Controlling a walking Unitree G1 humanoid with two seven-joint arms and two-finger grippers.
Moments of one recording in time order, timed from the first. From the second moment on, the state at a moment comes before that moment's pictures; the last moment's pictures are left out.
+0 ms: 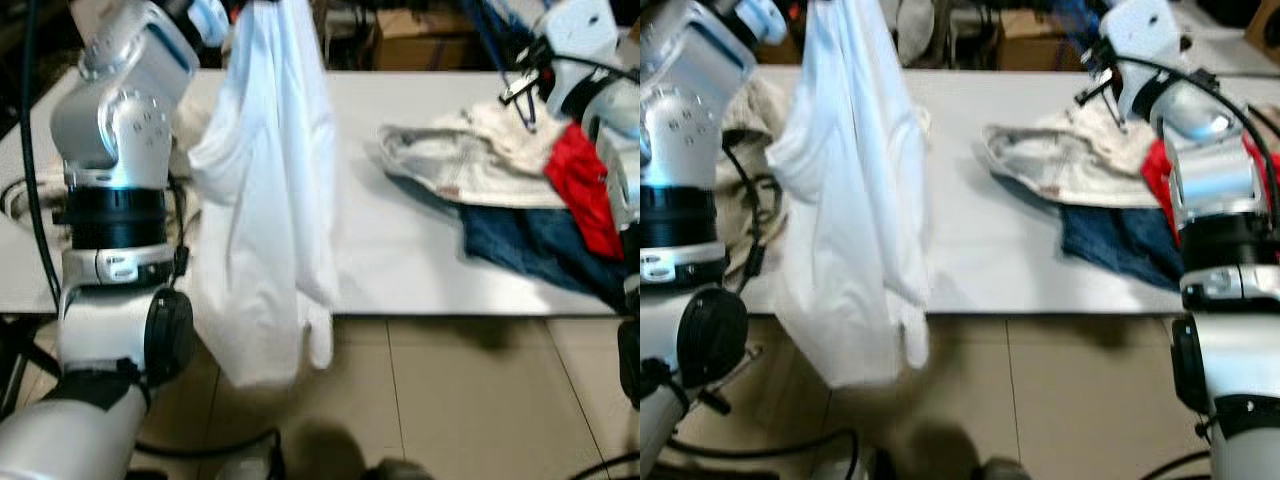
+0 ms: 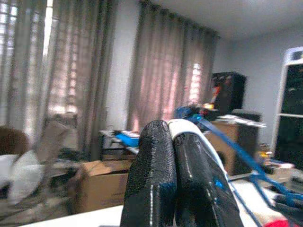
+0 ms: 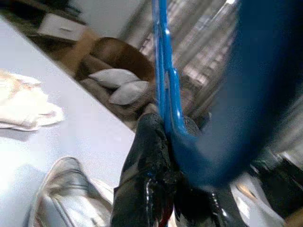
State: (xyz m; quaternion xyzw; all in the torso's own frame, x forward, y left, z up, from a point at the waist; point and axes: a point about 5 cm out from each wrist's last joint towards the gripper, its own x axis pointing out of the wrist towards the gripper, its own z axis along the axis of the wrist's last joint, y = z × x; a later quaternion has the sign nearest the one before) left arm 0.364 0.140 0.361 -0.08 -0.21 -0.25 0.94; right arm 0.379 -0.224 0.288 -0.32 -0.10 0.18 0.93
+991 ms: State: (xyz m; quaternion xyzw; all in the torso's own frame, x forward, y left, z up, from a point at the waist) left arm 0.402 0.131 0.203 0.04 0.03 -0.17 0.98; right arm 0.220 -0.240 0.205 -0.29 0.10 0.40 0.86
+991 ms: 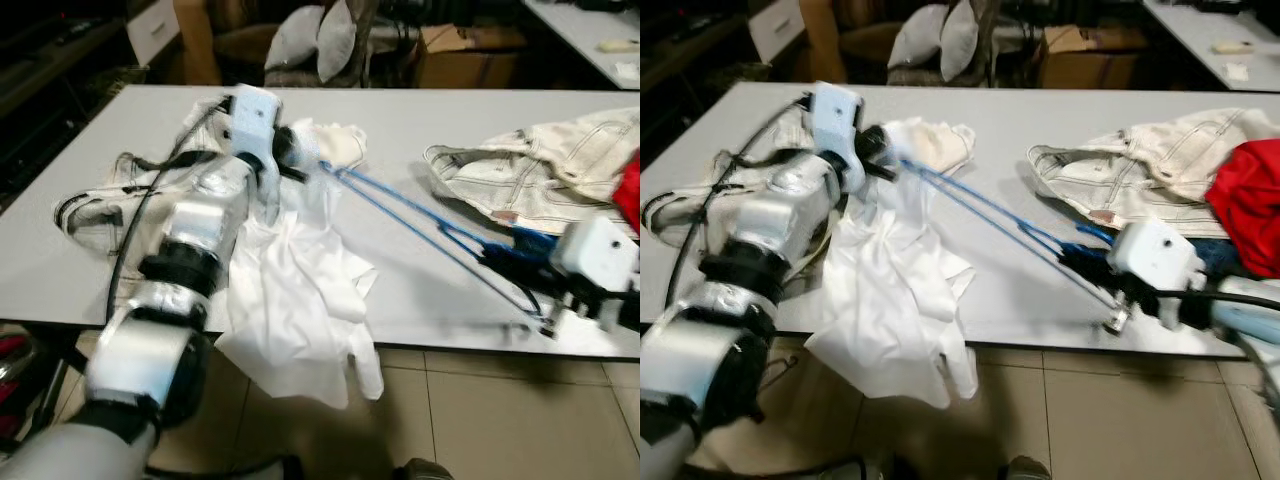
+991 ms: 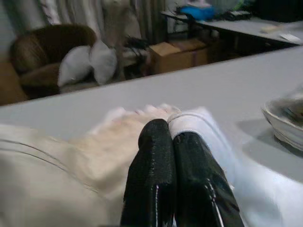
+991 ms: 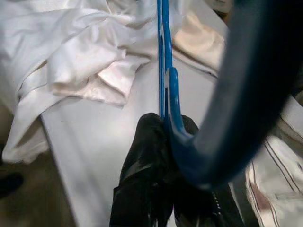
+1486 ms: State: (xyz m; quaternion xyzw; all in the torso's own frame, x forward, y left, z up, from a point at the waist) left arm 0.410 0.124 0.249 -0.04 -0.05 -0.21 0.98; right arm 0.218 -0.221 0.199 -0.28 0.16 0.51 0.80
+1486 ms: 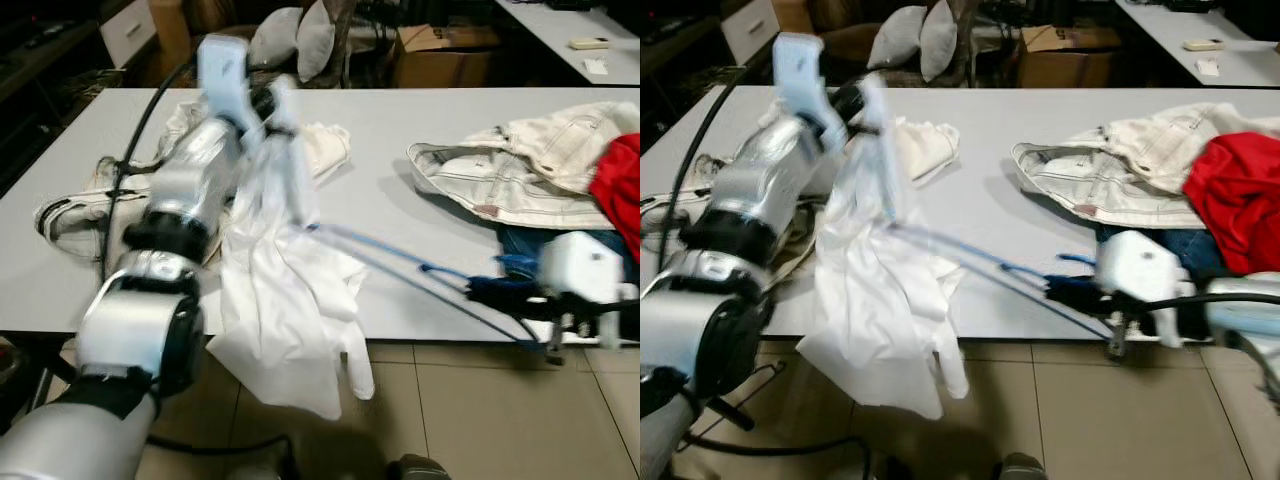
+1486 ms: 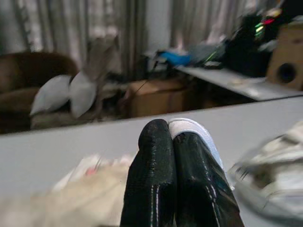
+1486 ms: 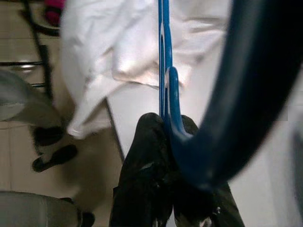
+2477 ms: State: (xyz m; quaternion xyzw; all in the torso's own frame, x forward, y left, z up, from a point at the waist) left arm 0.354 0.101 0.378 -0.20 -0.22 -0.38 0.87; right arm 0.376 -0.231 0.325 -0.37 -0.14 0.03 0.92
